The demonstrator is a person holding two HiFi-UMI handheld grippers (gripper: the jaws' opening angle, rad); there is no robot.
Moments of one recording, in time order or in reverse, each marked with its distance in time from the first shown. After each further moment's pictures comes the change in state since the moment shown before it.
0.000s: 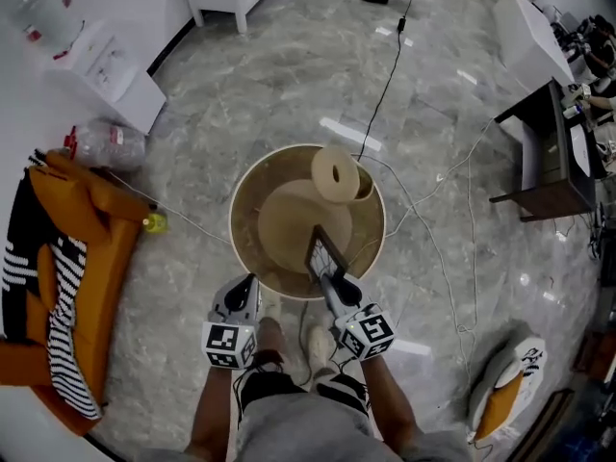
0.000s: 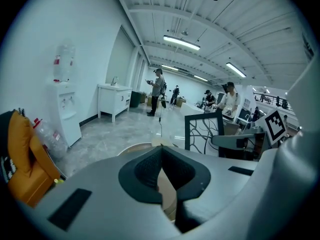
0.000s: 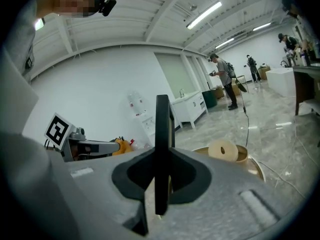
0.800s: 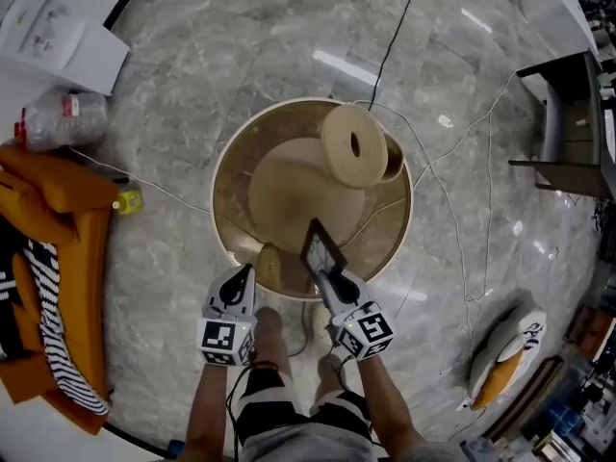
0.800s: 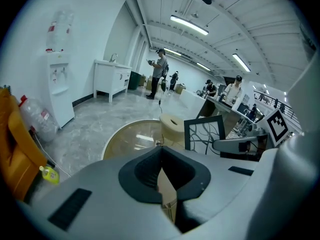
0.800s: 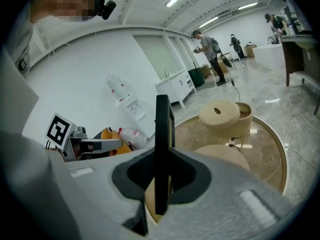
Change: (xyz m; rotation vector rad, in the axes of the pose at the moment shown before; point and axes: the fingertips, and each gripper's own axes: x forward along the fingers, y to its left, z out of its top) left arm 0.170 0.095 -0.136 -0.041 0.162 -0.056; right arm 0.139 -0.104 -0.163 0.159 0.162 -0.077
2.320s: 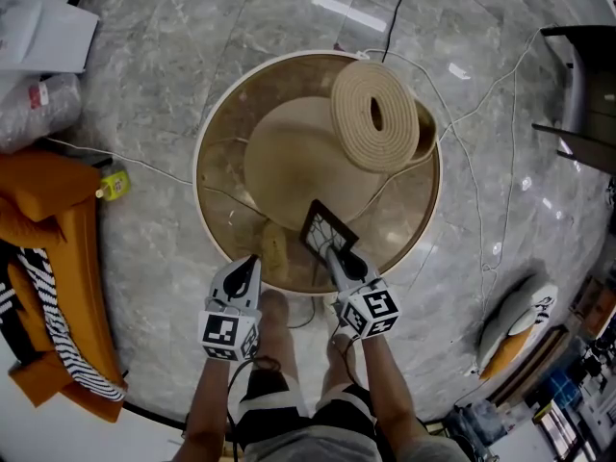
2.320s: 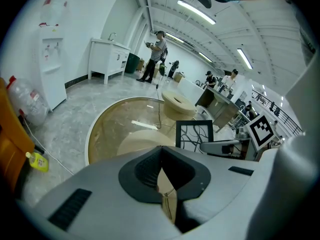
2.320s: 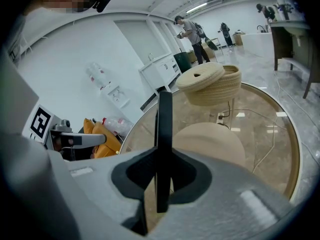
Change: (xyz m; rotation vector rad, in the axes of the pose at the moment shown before) left arm 0.086 0.021 -0.083 -0.043 0.152 -0.069; right arm 0.073 -0.096 -0.098 0.099 0.147 -0.111
